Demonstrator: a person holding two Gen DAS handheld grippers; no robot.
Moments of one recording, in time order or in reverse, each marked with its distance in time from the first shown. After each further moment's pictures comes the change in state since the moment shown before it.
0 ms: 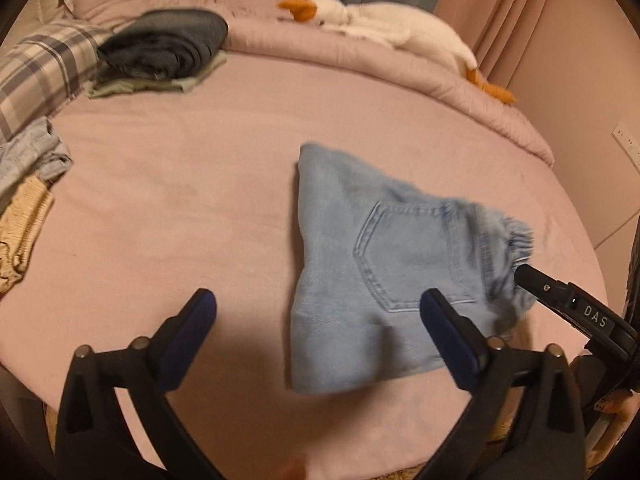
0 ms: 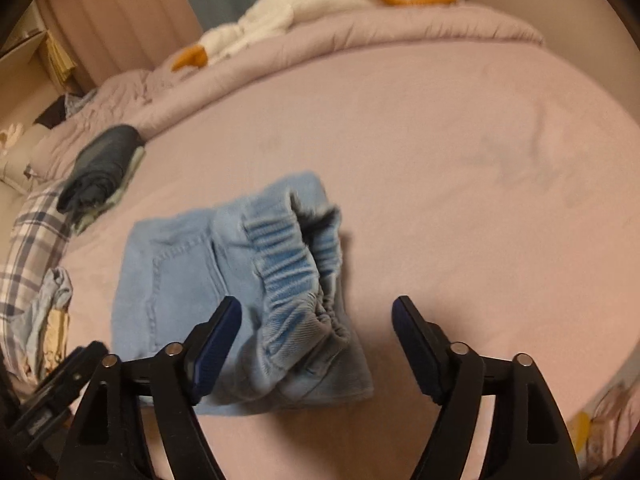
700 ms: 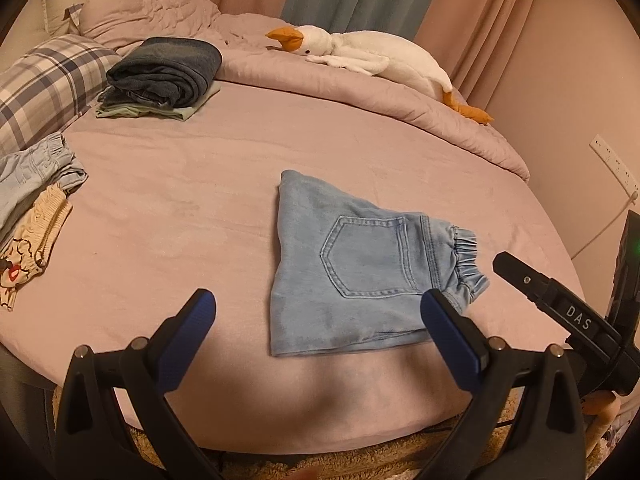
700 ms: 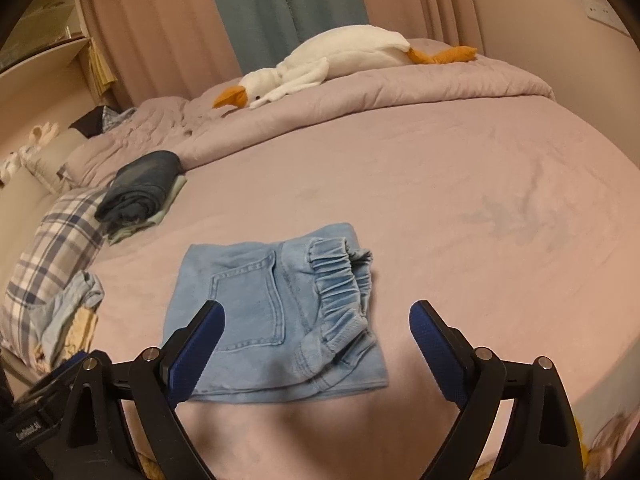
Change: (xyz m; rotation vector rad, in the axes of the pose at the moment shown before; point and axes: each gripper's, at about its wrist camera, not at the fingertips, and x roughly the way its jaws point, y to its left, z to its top) left arm -0.055 -0.014 -0.012 0.002 -0.070 -0.045; right arm -0.049 0.021 -0.008 -0.074 -0.152 0.050
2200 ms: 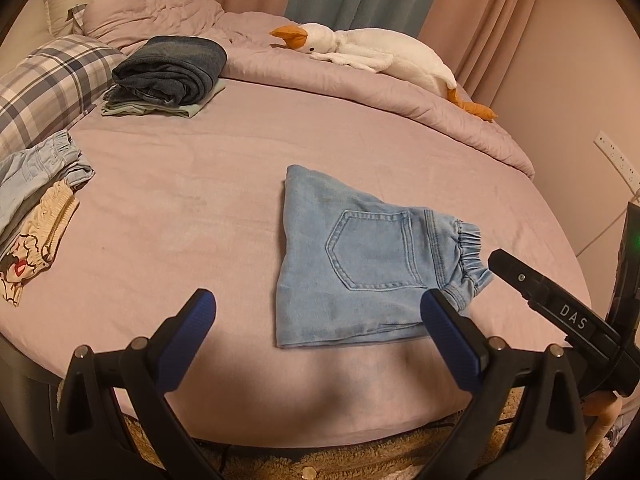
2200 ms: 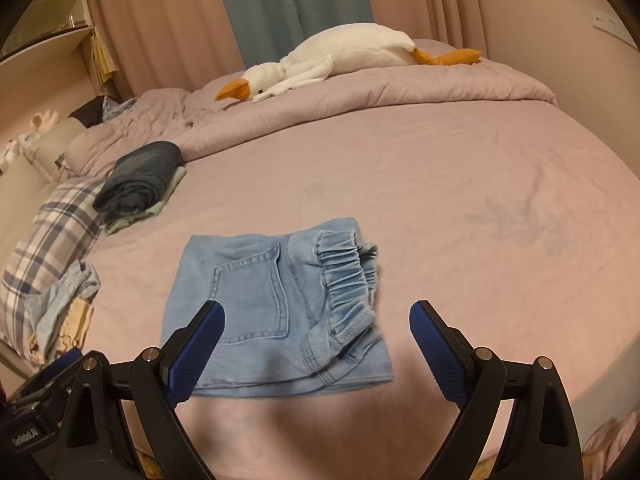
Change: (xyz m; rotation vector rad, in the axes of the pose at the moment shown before) left arm -0.001 0.000 -0.006 -0.001 0.011 0.024; right arm 0.002 0.016 -0.006 -0.020 0.011 -0.024
